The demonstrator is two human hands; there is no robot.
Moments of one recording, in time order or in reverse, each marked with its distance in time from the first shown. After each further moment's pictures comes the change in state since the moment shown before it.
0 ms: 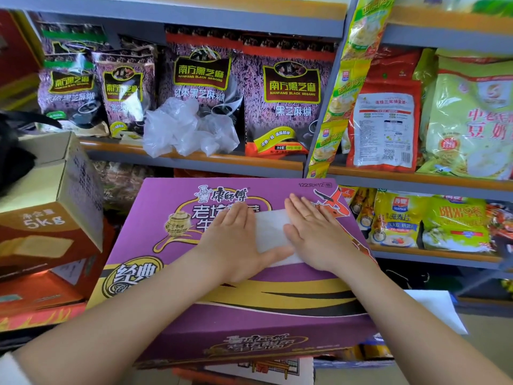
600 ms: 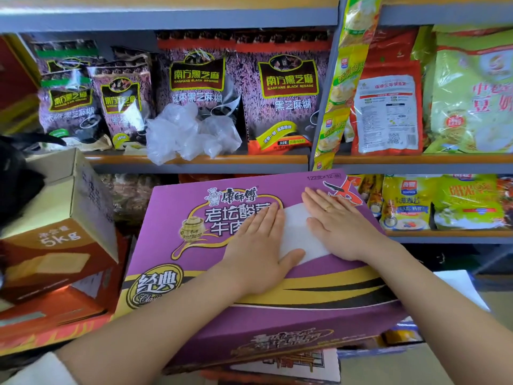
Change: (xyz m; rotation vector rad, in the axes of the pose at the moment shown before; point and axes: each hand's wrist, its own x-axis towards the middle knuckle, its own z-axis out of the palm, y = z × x) left_hand 0.002 -0.002 0.028 -0.009 0.070 0.165; right_hand -0.003 0.015 0.002 0.021 0.017 -0.023
